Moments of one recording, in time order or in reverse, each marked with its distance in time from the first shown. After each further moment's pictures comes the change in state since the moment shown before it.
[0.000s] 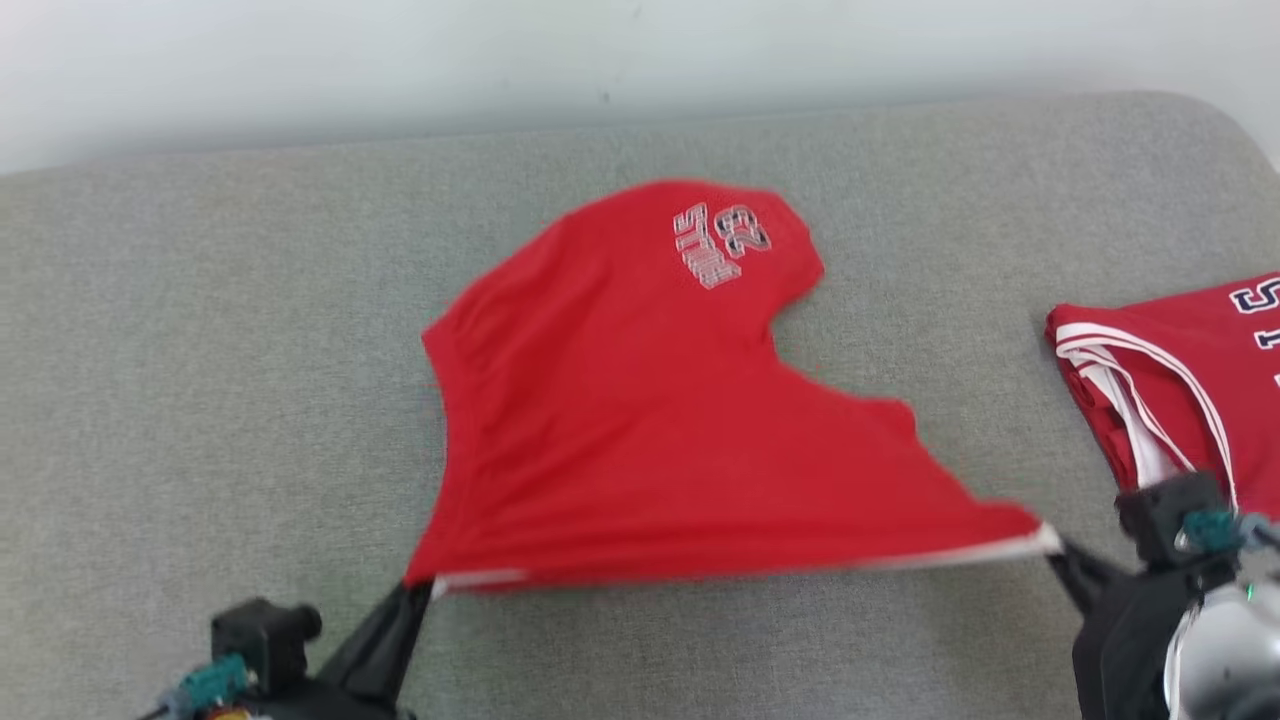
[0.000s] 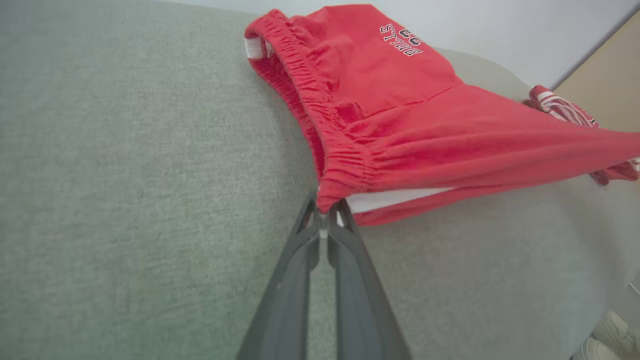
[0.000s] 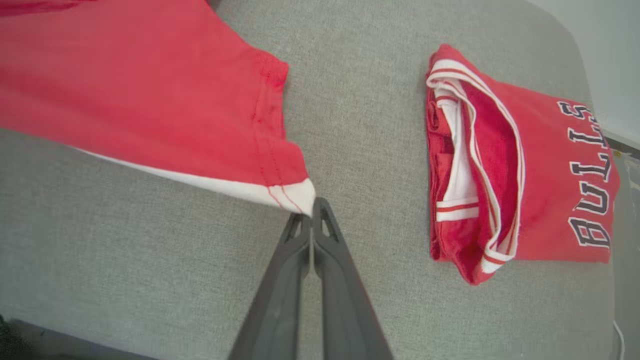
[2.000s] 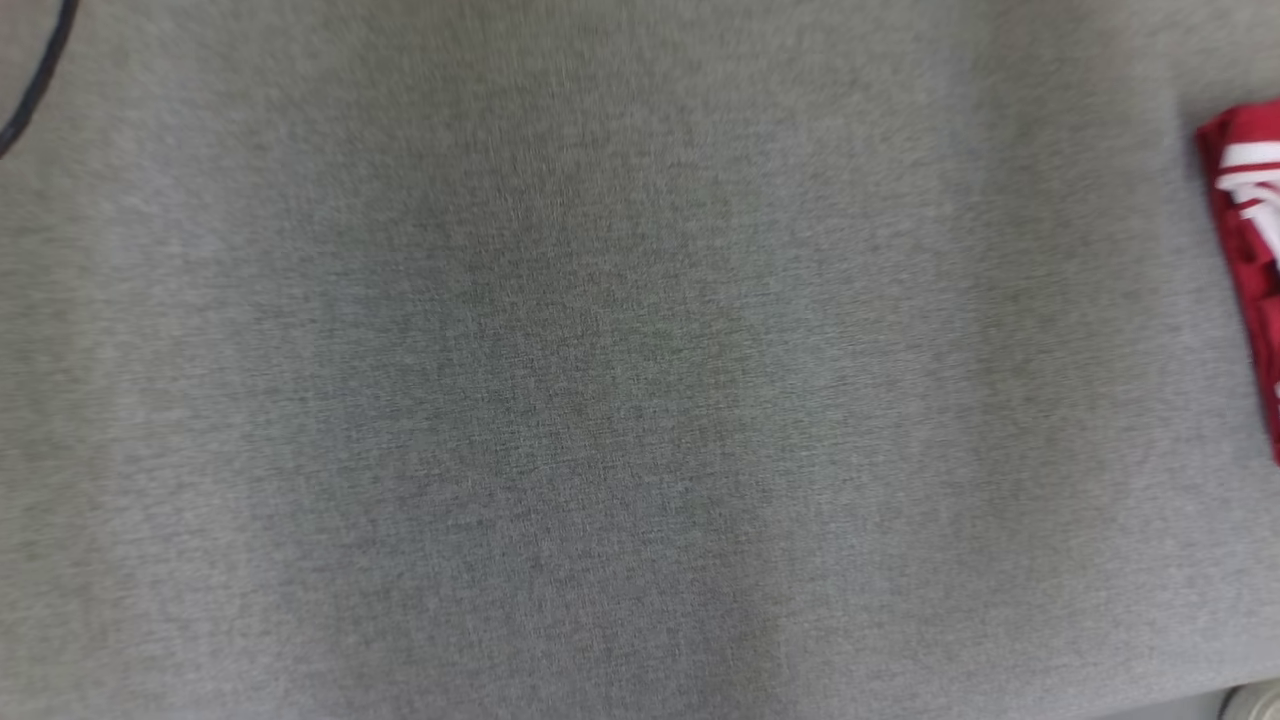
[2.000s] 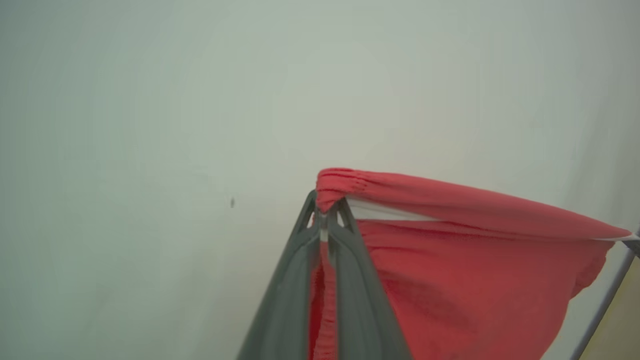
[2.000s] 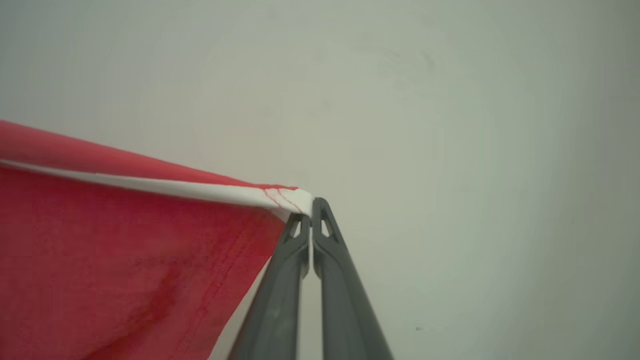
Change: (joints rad) left arm -1.270 -0.152 0.336 0.260 -0.012 -0.035 0.078; right arm -1.604 0.153 -0.045 0.834 -0.330 0.001 -0.783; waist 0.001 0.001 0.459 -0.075
